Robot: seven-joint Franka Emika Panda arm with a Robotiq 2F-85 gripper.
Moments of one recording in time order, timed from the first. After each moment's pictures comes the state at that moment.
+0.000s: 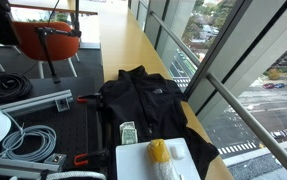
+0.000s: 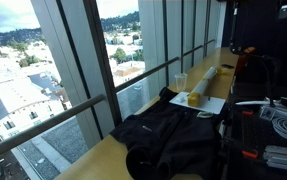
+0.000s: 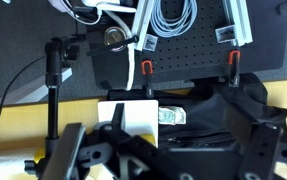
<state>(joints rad) -0.17 -0.83 -0.28 -2.53 -0.16 1.65 -0.29</state>
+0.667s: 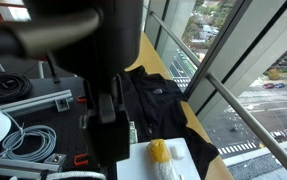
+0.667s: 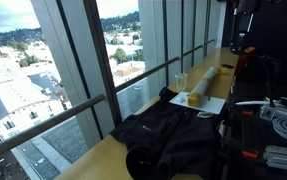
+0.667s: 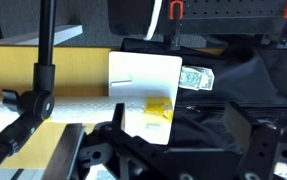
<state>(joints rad) -0.12 -0.50 -0.31 -2.54 -0.16 2.12 -0.37</state>
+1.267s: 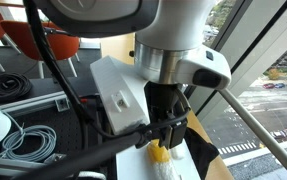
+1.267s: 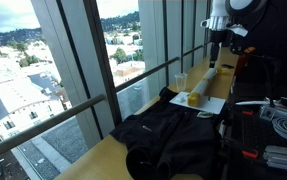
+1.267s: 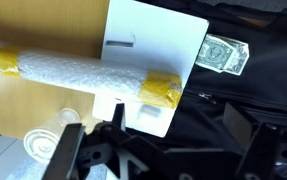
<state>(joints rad) -0.09 -0.11 -0.20 -2.48 -0.16 2.52 -0.39</state>
